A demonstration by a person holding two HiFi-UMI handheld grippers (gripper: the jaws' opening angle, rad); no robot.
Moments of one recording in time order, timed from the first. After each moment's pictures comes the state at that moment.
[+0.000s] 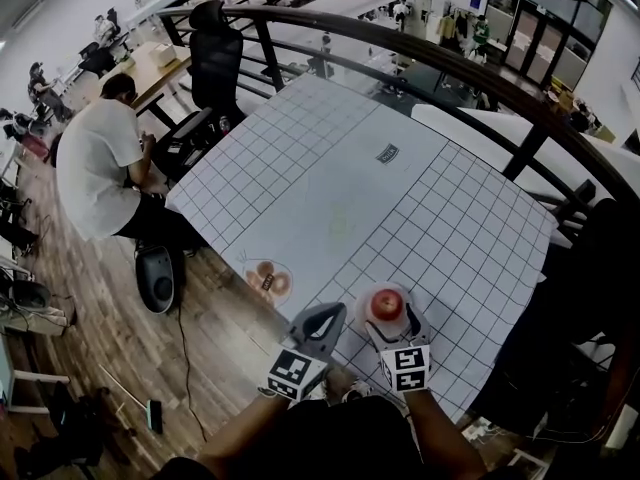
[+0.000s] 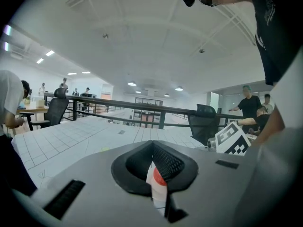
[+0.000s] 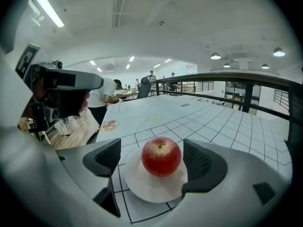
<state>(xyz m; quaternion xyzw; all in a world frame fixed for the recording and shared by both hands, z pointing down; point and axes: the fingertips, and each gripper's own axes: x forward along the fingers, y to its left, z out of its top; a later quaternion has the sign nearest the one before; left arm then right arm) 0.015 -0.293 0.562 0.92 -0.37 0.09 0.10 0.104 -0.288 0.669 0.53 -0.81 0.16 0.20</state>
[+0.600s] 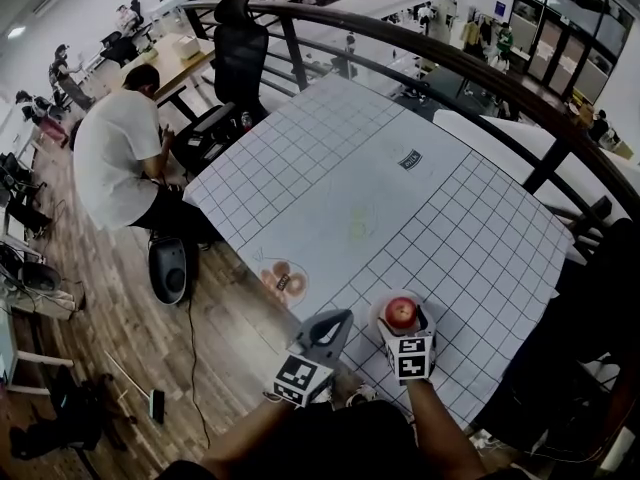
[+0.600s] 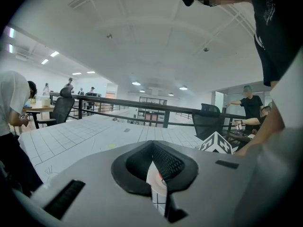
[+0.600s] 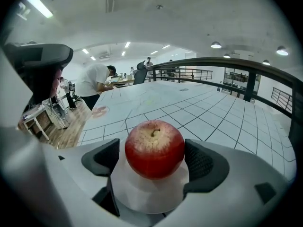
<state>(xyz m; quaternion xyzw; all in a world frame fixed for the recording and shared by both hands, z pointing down) -0.003 -0.294 0.569 0.91 -0.39 0.10 0.11 0.104 -0.315 0.731 0.53 -0.78 0.21 0.26</state>
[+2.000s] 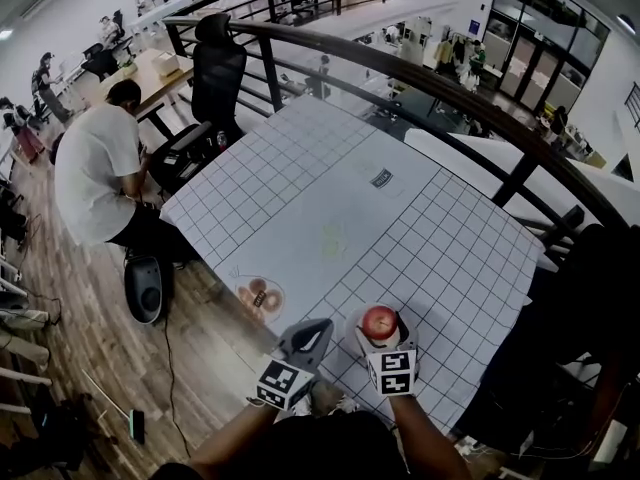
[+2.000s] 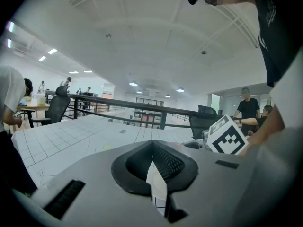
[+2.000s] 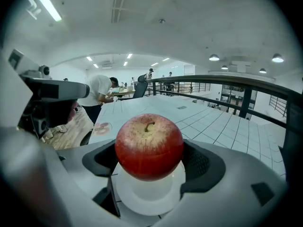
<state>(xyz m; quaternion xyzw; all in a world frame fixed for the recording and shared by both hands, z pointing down) 0.003 -0.299 0.569 0.92 -0.37 0.09 0.11 0.104 -0.318 0.656 0.55 -0.79 0.16 0.22</state>
